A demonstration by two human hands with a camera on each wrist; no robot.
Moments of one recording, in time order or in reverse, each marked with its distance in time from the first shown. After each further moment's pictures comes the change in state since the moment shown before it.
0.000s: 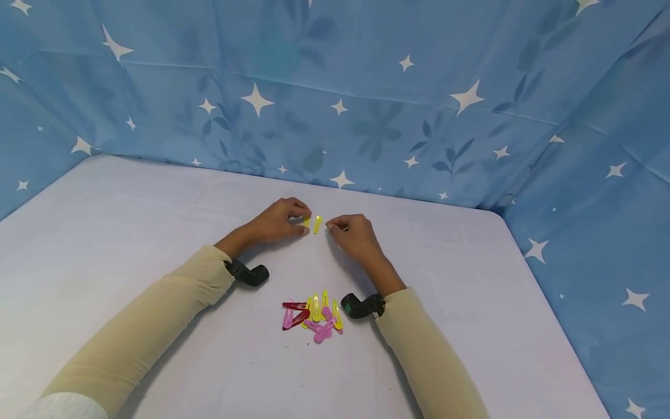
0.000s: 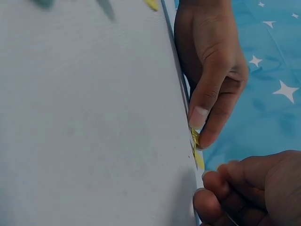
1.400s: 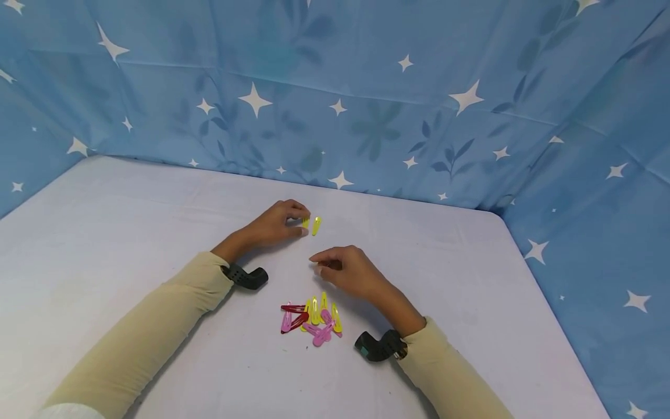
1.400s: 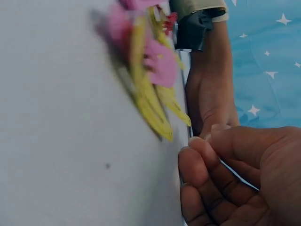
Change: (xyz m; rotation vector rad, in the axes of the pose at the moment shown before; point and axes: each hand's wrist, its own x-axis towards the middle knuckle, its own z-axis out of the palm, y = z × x) left_hand -0.005 0.000 0.002 0.060 -0.005 -0.025; right_hand -0.058 -0.007 -0.004 0.107 -0.301 -0.199
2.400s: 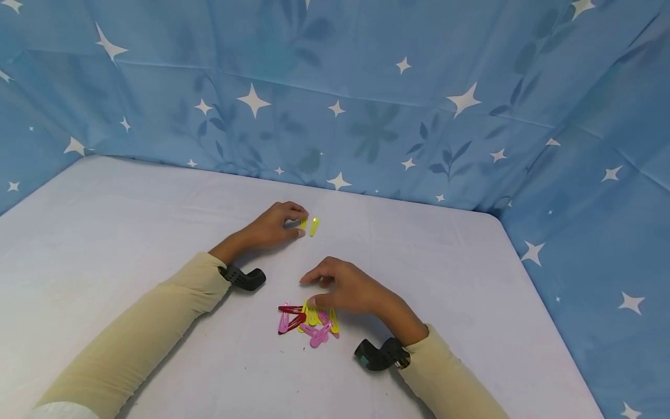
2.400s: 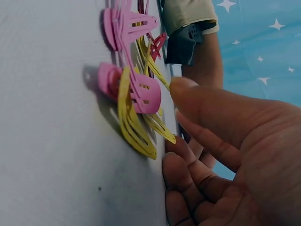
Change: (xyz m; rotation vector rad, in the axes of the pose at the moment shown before) left_hand -0.003 0.002 0.001 -0.005 0.004 0.025; right_hand -0.013 -0.002 0.000 0.002 -0.231 -0.067
